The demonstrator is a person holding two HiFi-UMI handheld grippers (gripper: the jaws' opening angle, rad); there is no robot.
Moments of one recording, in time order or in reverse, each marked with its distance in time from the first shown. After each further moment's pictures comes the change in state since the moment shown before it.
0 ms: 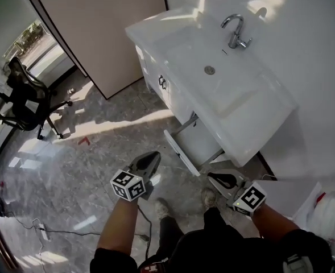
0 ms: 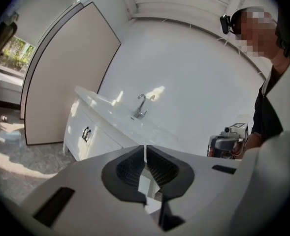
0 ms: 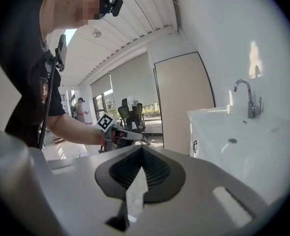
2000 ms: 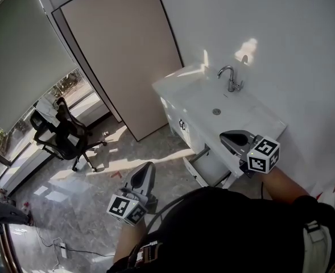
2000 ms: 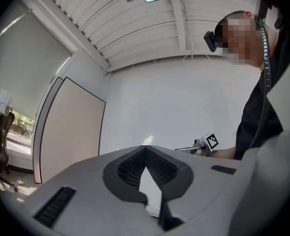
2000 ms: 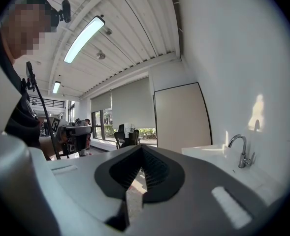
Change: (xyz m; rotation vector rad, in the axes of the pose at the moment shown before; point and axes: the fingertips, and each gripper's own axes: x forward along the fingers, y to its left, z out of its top) left arm -0.196 -0.240 0.247 0.333 -0.422 0.154; right arm -0.103 -0.006 0.263 -0.075 -0.209 -0.029
